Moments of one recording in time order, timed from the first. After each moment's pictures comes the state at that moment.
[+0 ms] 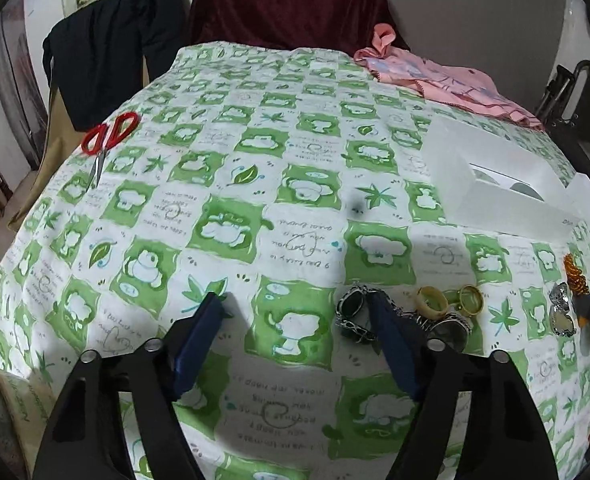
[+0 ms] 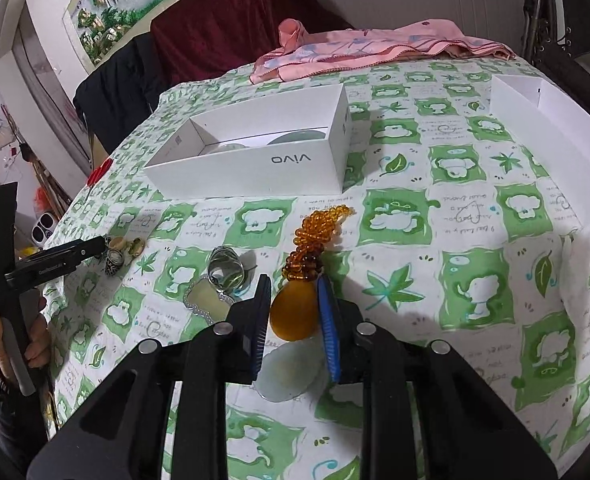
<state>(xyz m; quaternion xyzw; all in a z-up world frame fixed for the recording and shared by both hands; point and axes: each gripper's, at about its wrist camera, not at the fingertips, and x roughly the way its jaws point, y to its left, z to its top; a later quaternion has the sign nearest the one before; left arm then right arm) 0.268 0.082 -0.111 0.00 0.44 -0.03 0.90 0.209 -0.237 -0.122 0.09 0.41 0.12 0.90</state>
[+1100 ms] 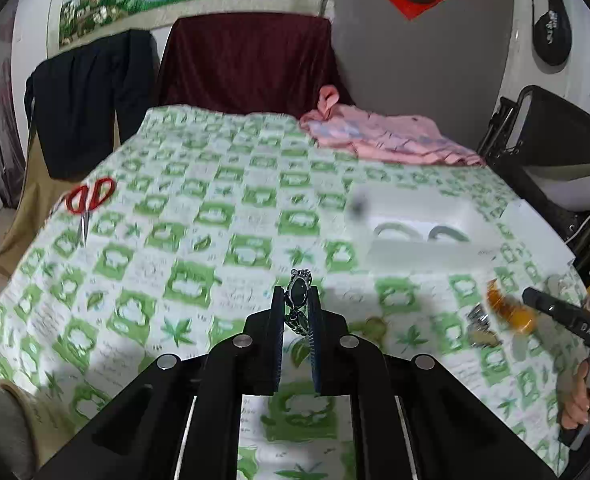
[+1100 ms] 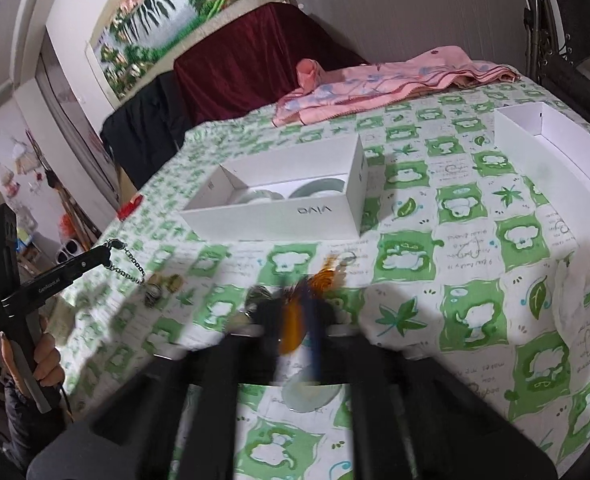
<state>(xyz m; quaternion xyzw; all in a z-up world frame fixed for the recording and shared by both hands) 0.230 0.064 -0.055 -0.02 0.35 -0.10 0.93 0.198 -0.251 -0.095 0.13 0.34 0.17 0.91</state>
